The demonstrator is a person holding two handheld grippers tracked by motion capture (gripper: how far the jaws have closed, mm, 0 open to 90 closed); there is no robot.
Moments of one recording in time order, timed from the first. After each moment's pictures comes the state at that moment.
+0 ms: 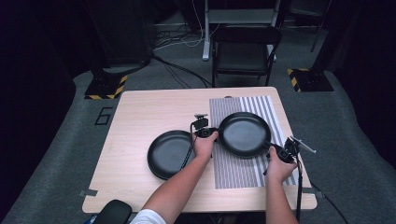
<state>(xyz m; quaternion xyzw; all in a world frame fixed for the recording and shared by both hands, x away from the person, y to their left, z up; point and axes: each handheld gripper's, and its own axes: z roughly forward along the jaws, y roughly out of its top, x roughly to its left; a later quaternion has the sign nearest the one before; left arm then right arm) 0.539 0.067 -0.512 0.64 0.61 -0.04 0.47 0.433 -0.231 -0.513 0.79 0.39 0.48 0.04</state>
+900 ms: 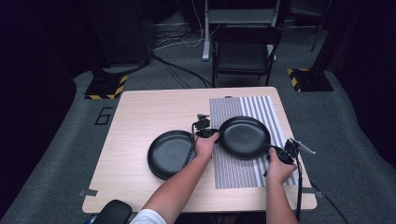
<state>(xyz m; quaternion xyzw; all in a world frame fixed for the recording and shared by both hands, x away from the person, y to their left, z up) 0.542 0.064 -0.516 0.66 0.62 -0.04 0.43 0.434 -0.234 -0.523 0.80 0.38 0.46 0.02</state>
